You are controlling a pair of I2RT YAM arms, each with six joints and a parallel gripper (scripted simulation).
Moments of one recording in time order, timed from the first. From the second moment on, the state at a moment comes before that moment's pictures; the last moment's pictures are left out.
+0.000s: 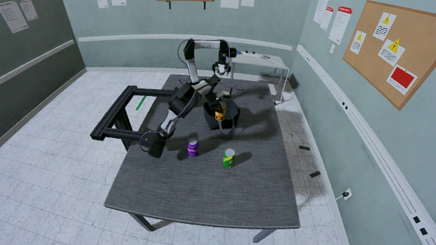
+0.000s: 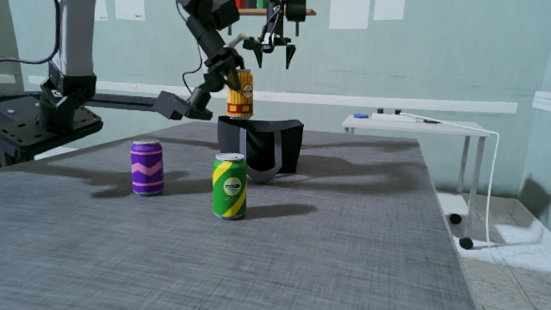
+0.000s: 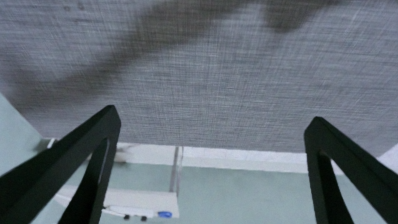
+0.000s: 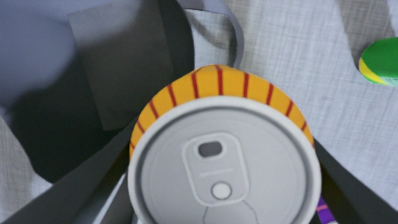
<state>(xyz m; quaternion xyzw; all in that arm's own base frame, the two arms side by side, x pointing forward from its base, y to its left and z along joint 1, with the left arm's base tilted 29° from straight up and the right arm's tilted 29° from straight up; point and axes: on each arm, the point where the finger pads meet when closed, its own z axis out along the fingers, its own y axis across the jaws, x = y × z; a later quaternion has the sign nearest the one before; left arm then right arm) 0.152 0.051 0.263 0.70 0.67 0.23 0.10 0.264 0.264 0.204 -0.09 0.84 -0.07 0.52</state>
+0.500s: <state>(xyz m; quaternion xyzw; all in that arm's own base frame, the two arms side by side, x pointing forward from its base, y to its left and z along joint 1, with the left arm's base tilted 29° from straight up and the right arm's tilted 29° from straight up) 0.152 0.051 0.263 0.70 0.67 0.23 0.10 0.269 0.302 0.196 -0.10 0.85 -0.08 0.52</state>
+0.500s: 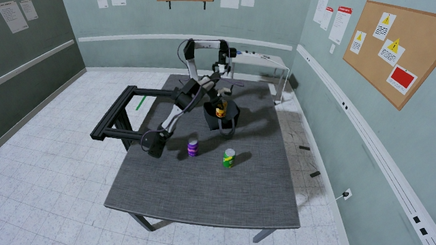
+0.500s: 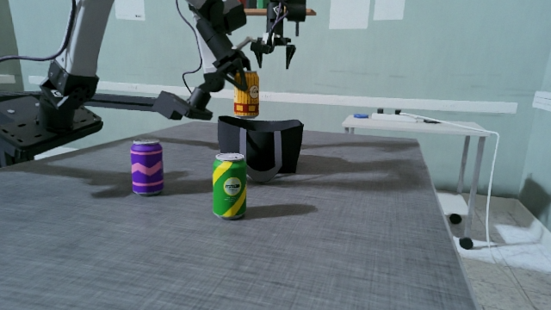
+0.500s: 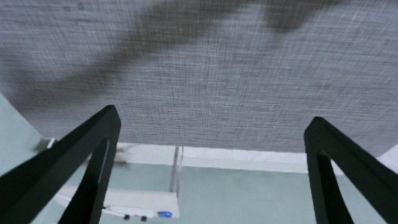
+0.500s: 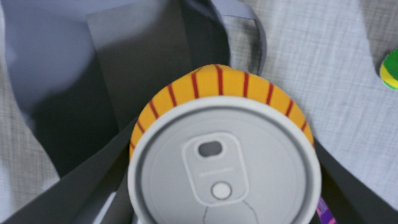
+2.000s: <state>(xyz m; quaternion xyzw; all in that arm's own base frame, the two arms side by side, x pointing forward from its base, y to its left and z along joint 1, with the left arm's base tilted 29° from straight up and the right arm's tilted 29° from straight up) 0.152 0.051 0.263 0.70 0.67 0.23 0.10 0.278 0.358 0.194 -0.09 0.84 -0.08 0.52</state>
